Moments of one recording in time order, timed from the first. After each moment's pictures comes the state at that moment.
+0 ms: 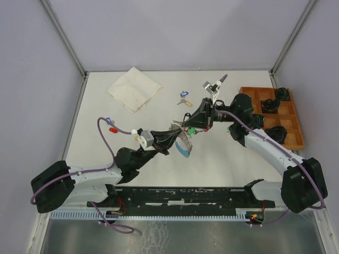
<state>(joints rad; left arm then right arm) -1.03 1.11 0.33 1.25 -0.03 -0.02 0.42 1.27 0.85 0.51 -1.14 0.69</state>
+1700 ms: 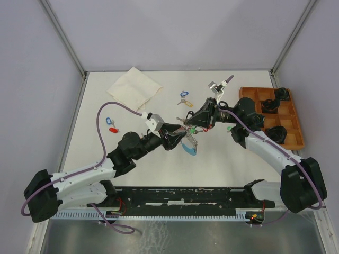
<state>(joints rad) -0.96 1.00 0.55 0.60 0.03 -0.18 0.38 1.27 0.75 0.74 -1.08 0.83</state>
